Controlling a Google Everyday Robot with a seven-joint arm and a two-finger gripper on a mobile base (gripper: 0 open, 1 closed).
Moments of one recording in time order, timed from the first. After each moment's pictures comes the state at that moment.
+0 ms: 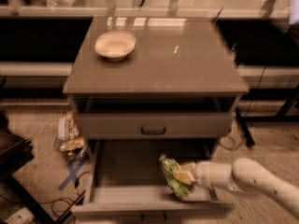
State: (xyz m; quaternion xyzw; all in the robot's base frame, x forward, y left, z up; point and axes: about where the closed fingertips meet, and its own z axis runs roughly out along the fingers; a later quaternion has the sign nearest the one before) arm 0.505 -0.107 0.499 -0.29 0.82 0.36 0.33
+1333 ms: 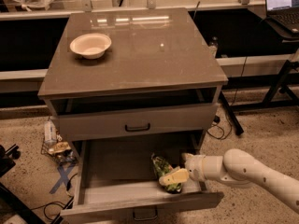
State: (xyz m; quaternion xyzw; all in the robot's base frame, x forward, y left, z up) arm 0.507 -0.090 0.497 -0.30 0.82 0.37 0.33
